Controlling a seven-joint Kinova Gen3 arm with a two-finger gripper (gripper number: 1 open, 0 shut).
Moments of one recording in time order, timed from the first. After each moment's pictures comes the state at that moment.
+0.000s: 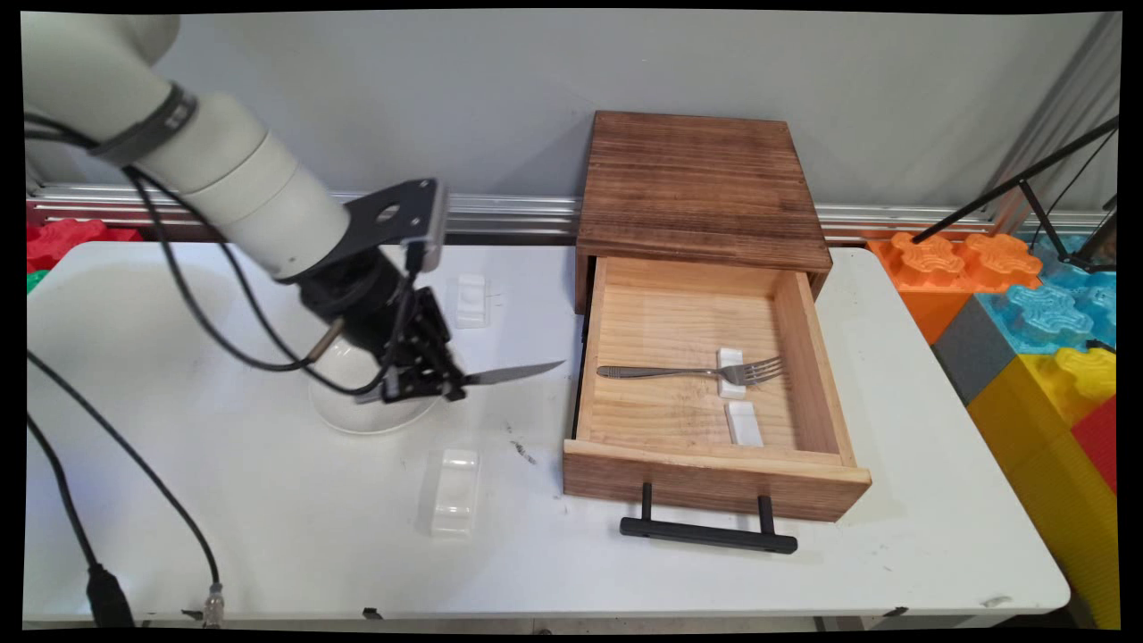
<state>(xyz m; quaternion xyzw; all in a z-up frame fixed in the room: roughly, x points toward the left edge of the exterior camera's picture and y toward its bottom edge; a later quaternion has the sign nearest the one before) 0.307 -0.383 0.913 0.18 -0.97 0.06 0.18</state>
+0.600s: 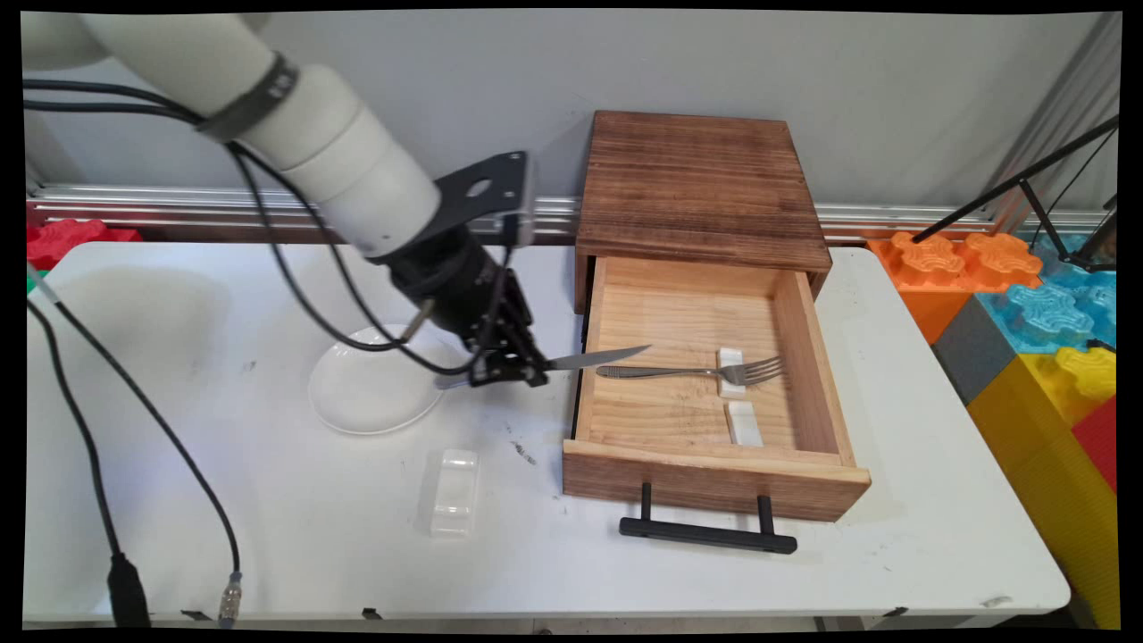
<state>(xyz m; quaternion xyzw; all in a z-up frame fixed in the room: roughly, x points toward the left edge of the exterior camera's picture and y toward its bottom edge) 0.247 -0.412 0.923 0.15 -0.96 0.06 0.21</state>
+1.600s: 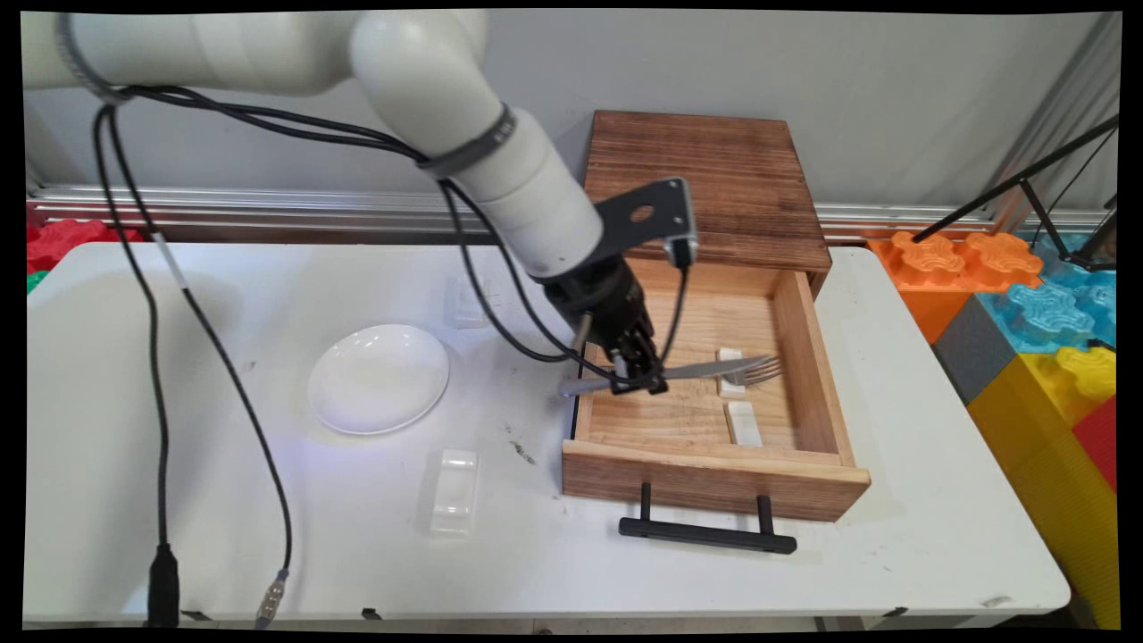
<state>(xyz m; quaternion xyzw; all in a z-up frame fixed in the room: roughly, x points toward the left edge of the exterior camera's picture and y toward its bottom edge) 0.141 -0.471 0.886 0.14 -0.96 0.05 0.23</state>
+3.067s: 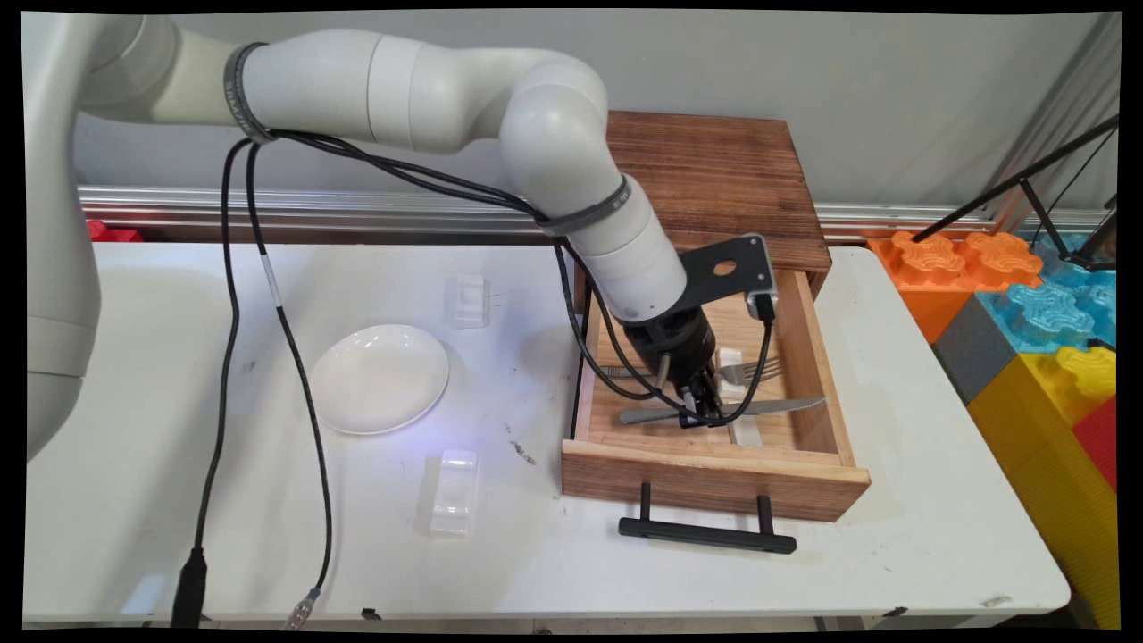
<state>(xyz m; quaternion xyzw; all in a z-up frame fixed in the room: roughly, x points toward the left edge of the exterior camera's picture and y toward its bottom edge) 0.075 -0.501 0.831 0.12 -0.96 0.03 0.23</state>
